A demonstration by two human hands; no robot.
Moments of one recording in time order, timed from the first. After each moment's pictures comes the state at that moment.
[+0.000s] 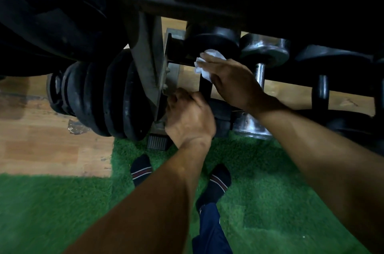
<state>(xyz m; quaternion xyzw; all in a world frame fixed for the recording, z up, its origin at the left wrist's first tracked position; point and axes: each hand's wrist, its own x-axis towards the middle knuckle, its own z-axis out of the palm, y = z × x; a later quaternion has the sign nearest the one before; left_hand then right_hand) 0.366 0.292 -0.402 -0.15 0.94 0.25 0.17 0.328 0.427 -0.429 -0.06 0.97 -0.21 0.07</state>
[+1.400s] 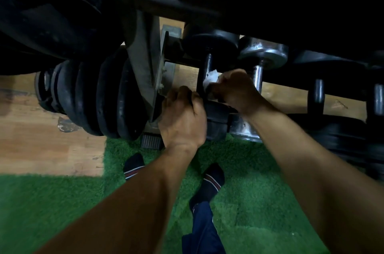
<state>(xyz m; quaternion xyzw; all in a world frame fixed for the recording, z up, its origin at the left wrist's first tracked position) 0.361 0.273 -0.409 -0.05 0.94 0.29 0.19 0.334 0.424 -0.440 0.32 0.81 -0.45 0.18</state>
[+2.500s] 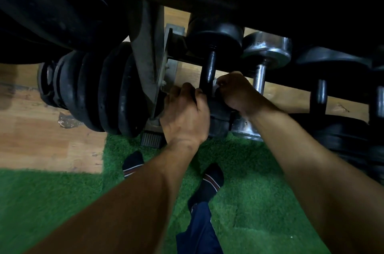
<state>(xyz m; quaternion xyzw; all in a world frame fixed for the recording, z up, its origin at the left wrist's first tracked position) 0.361 0.273 -0.411 -0.05 0.94 0.29 0.18 0.333 0.424 -0.441 0.22 0.85 -0.39 0.27</state>
